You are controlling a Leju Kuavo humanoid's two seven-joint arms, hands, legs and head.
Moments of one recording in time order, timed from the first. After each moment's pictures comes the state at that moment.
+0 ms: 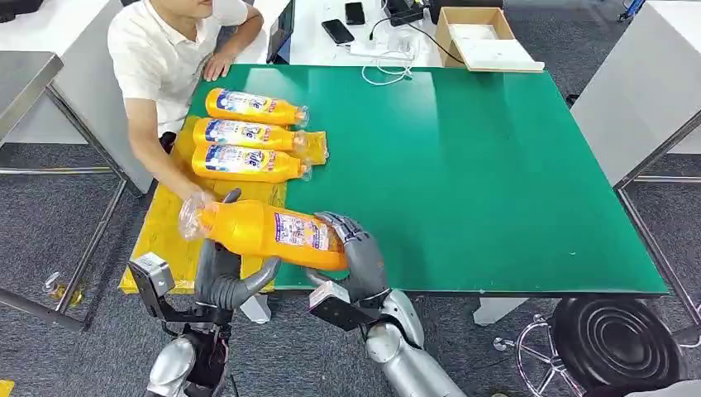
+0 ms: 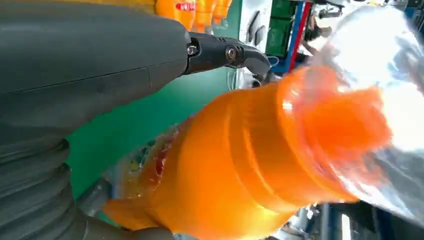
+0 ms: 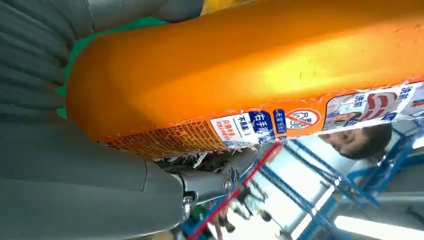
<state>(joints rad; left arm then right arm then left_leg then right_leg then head) -0.01 -0.14 -0.46 -1.58 0.42 -0.01 -0.34 -0.28 0.20 0.46 -0.92 0.43 -0.31 -0.57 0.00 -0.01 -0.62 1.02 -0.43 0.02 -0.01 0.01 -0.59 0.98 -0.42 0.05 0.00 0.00</state>
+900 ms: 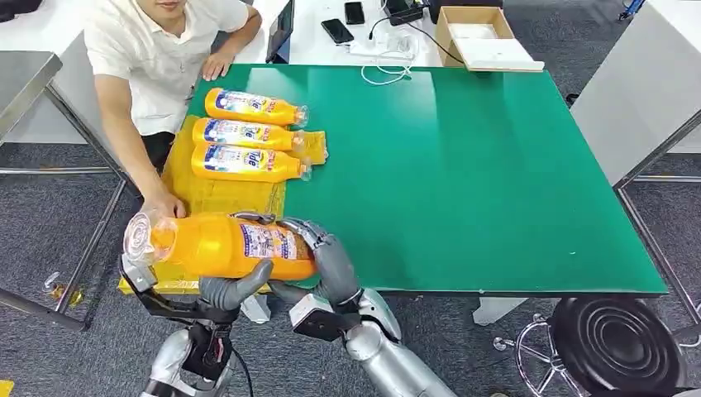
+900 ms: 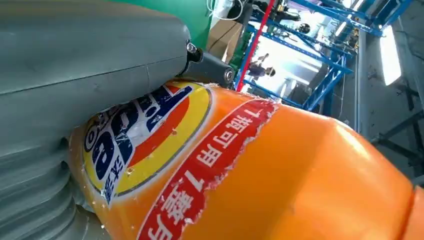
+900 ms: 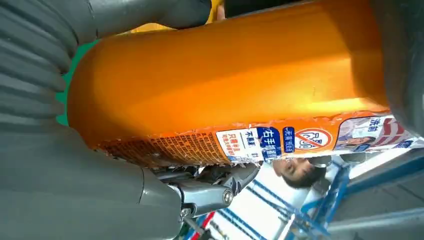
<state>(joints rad) -0.05 -0.15 -0.45 -1.51 0.69 -0.33 -0.36 -0.34 0.24 0.58 -0.81 0.29 -0.17 -0.70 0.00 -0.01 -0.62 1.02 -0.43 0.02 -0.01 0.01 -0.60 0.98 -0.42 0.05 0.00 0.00</state>
